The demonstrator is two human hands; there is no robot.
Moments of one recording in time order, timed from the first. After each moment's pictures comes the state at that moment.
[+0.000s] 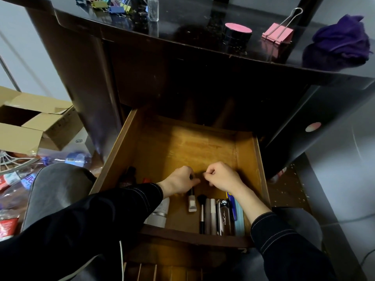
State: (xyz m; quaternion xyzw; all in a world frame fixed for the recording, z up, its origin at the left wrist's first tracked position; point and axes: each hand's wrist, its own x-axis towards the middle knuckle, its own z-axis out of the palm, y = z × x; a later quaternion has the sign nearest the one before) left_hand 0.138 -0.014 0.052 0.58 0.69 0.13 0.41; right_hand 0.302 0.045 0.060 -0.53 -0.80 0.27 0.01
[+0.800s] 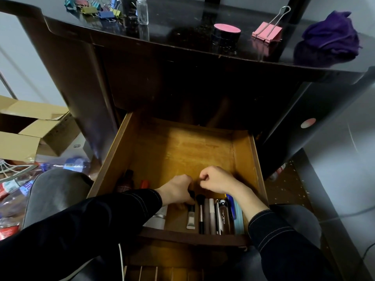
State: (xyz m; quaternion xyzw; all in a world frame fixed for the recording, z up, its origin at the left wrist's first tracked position) left_hand 0.142 -0.030 0.050 0.60 0.66 0.06 0.44; right_hand 0.303 0.049 0.050 -0.47 -0.83 0.30 -0.05
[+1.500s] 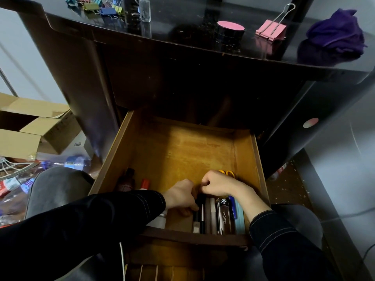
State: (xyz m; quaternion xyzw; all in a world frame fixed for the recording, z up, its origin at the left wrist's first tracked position) left_hand 0.154 -0.039 0.045 0.51 0.67 0.08 0.53; right_hand 0.303 0.046 0.049 -0.44 -0.82 0.35 -0.12
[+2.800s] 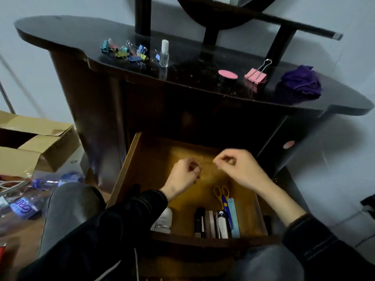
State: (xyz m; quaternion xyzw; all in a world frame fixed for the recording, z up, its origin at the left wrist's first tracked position) left_hand 0.127 -0.032 0.121 0.58 0.59 0.43 0.36; right_hand 0.311 -0.008 0.218 -0.44 -0.84 0.23 0.21
